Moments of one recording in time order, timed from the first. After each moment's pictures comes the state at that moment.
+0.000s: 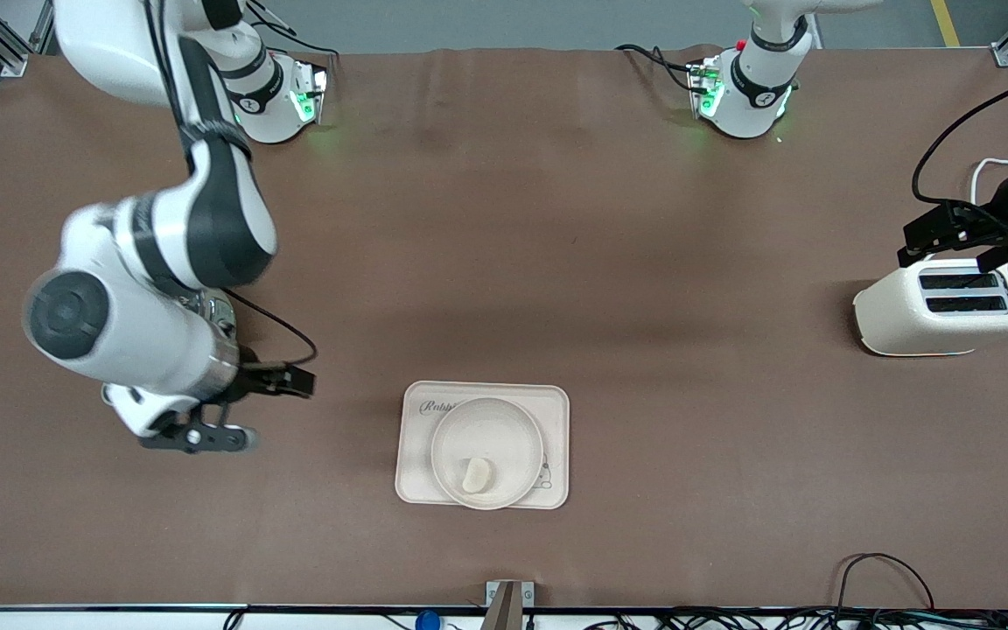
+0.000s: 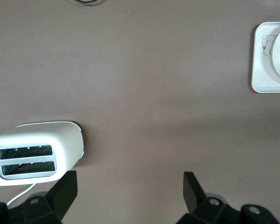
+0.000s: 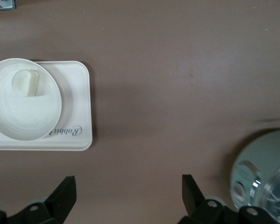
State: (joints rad) left arm -0.03 0.08 -0.01 -1.49 -0.05 1.60 0.04; right arm 0.48 0.59 -0.36 -1.08 0.25 1.63 0.21
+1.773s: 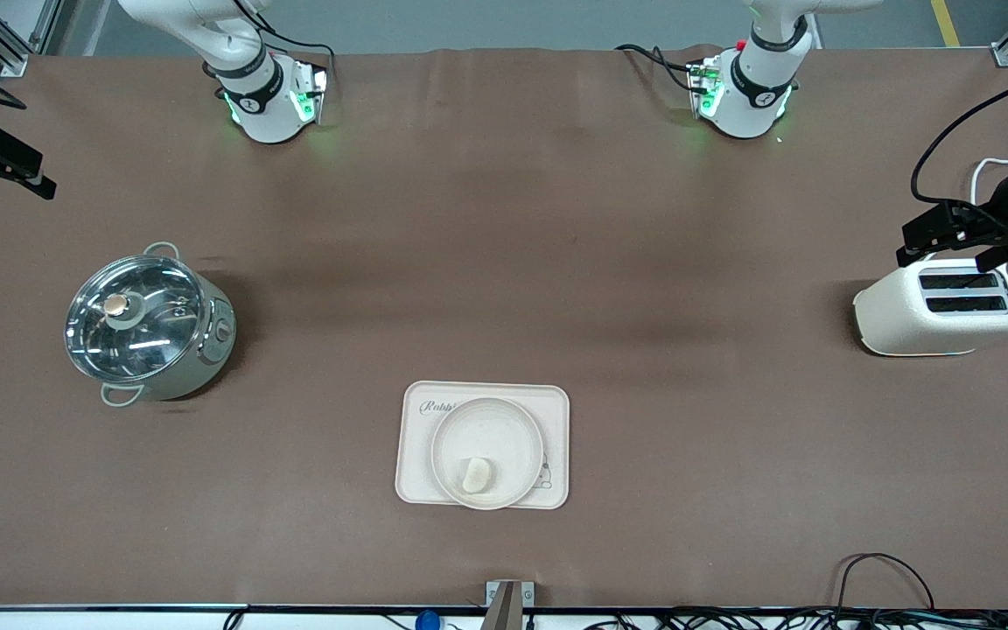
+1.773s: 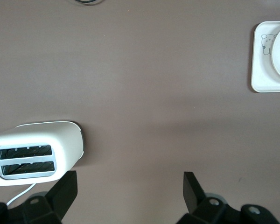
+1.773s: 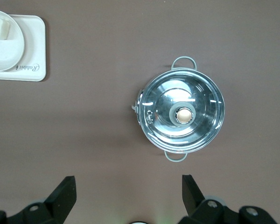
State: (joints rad) left arm -0.03 0.08 -0.01 -1.49 -0.05 1.60 0.04; right arm 0.14 -0.07 -0.20 -1.52 0.03 1.43 -0.07
